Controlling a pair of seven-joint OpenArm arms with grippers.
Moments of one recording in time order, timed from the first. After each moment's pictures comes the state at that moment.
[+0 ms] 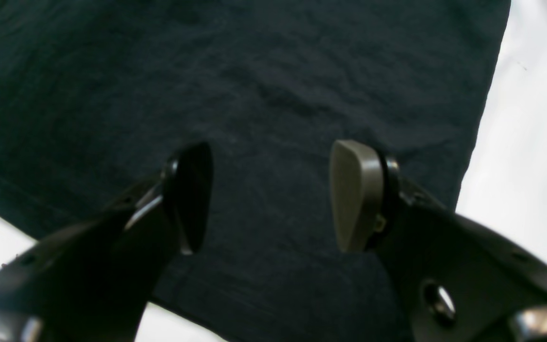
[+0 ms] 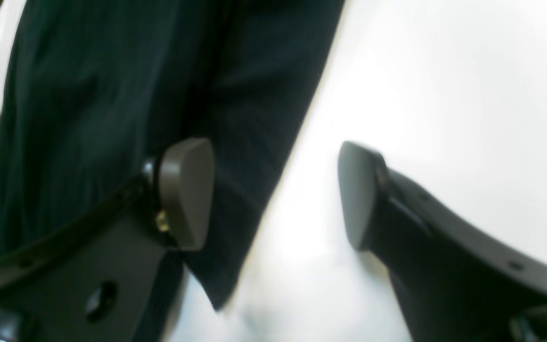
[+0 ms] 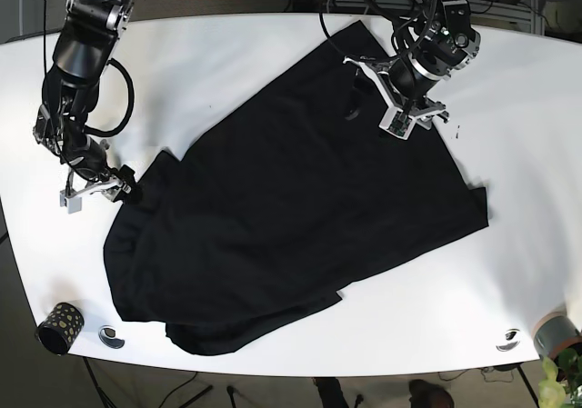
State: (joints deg) left arm 22.6 7.3 -9.1 110.9 -0.9 -37.8 34.5; right arm 14.6 21.5 25.5 55.1 41.0 21.0 -45.1
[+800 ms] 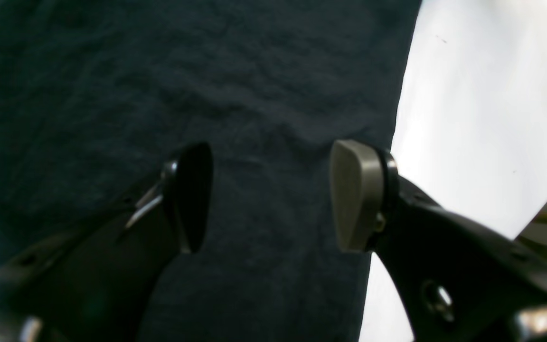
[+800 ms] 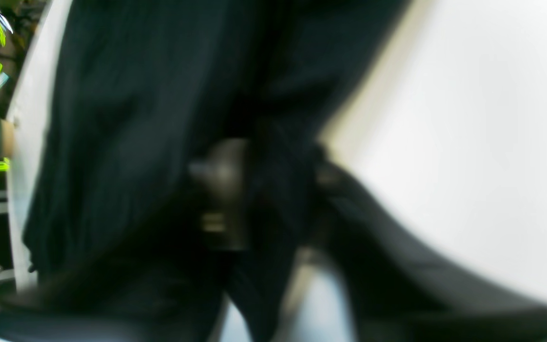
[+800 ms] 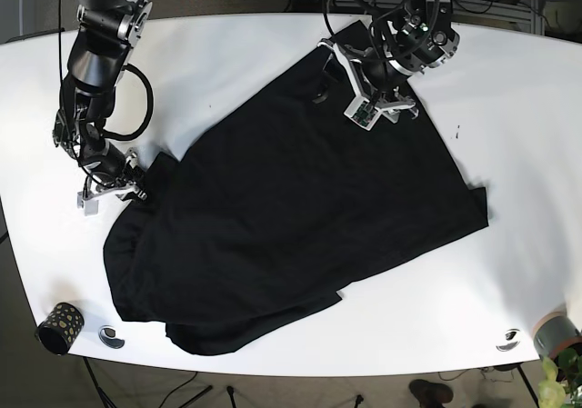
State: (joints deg) left arm 23.5 7.0 -0.8 110.9 -1.1 -38.0 38.0; right arm 16.9 17.9 25.5 50.2 41.8 21.0 -43.0
